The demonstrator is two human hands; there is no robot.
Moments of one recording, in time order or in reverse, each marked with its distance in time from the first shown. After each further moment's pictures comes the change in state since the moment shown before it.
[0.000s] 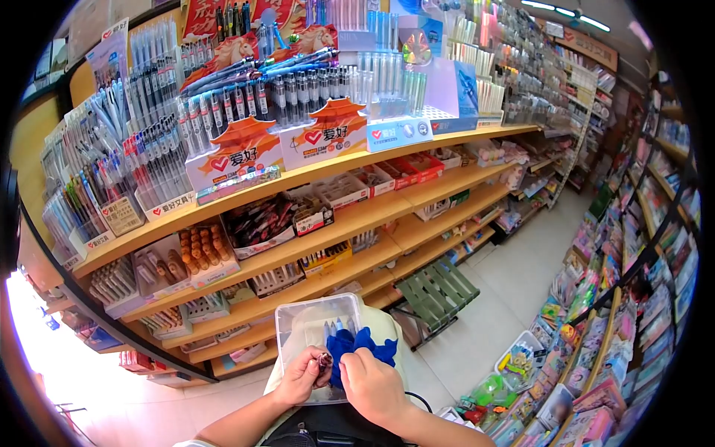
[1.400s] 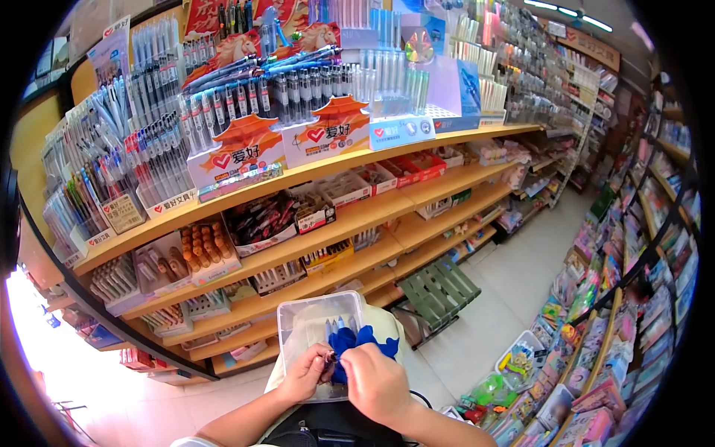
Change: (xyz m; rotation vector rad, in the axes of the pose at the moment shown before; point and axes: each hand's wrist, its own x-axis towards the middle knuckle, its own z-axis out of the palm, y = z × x) left_hand 0.005 0.005 0.007 0.167 0.067 -0.016; right_hand 0.009 -0.004 -0.012 0.121 0.116 -0.042
